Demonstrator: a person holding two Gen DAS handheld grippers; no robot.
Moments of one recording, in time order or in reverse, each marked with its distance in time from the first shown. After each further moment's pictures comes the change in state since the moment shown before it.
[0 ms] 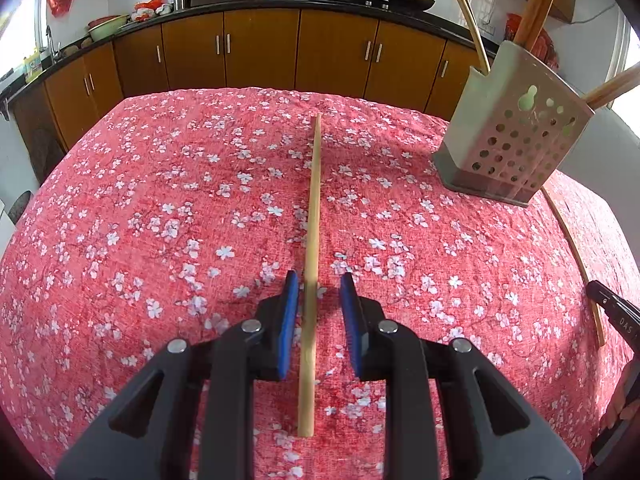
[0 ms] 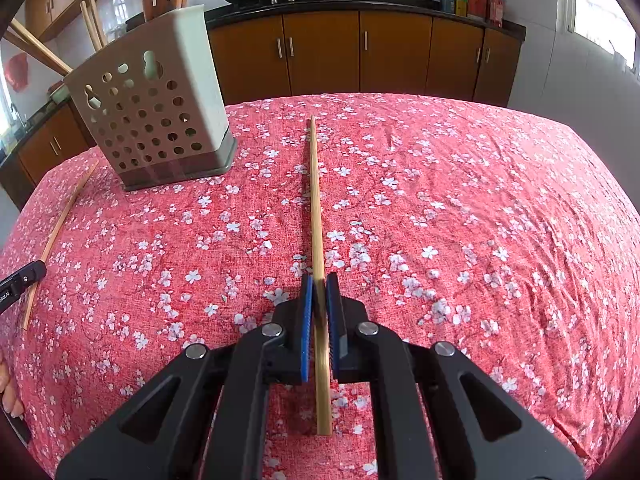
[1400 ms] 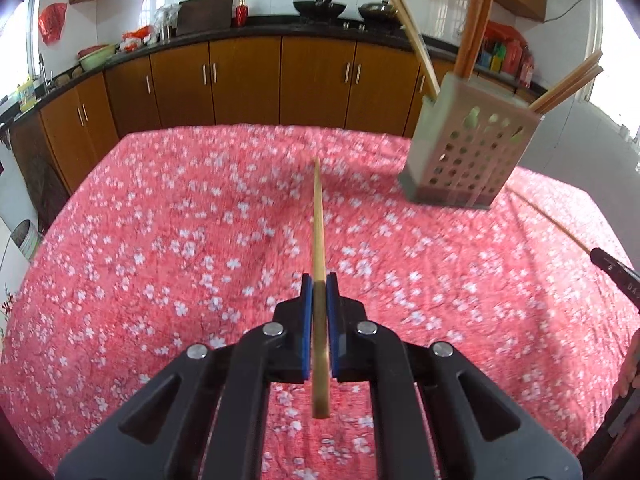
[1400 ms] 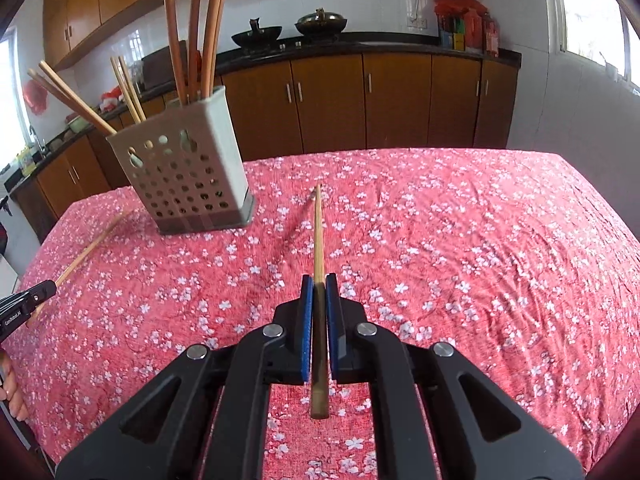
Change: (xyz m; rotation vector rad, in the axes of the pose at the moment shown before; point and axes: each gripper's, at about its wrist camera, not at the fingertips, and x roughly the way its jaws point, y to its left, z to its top) left arm -0.058 -0.016 -0.007 0.066 -0.097 -0.024; right arm -0.067 -0.012 0.006 0.011 -0.158 0.047
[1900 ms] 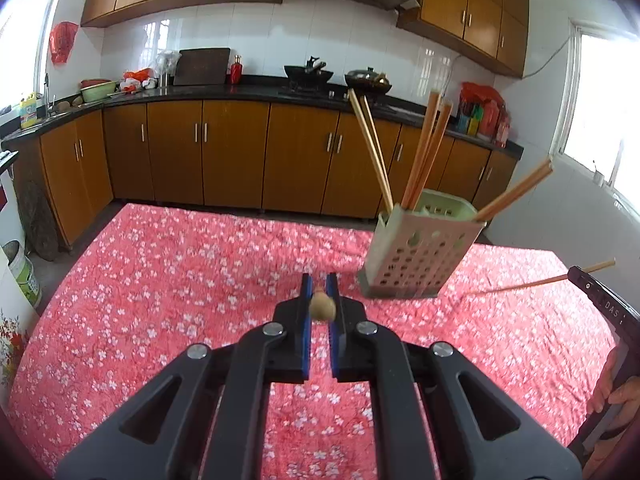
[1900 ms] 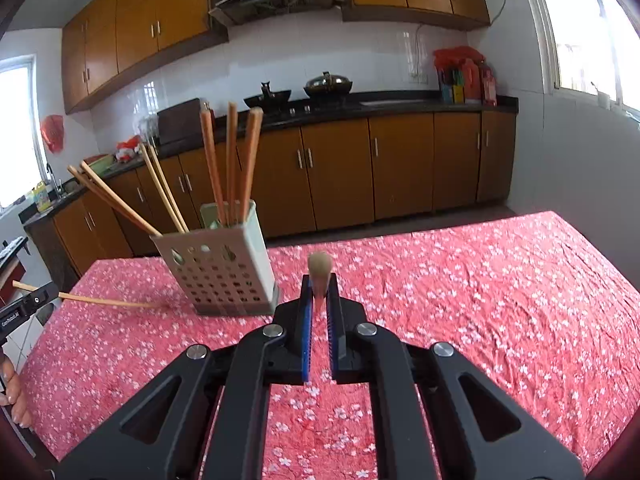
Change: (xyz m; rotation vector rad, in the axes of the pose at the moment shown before) left arm -0.071 -0.009 0.053 -0.037 -0.218 -0.076; right arm -0.064 0.007 0.050 0.008 -0.219 0.046
